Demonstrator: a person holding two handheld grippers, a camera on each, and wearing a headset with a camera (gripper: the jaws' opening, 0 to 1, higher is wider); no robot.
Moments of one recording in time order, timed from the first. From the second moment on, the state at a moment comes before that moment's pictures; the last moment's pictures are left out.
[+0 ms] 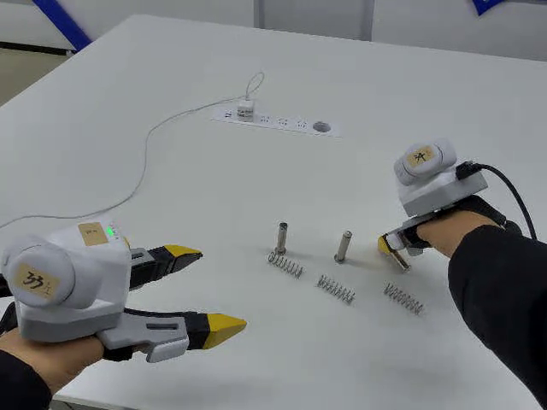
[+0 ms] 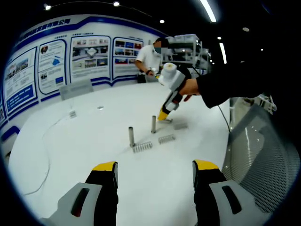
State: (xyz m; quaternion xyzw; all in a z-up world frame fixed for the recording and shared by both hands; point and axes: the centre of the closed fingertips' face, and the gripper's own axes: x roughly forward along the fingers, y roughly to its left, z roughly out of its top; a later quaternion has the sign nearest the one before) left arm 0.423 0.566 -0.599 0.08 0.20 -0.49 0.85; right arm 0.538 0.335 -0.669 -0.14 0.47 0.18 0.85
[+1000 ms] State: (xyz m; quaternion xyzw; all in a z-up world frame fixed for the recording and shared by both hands) left arm 0.421 0.556 -0.594 0.09 0.20 -0.50 0.84; right arm 0.505 0.324 -0.635 -0.10 0.41 0.18 0.89
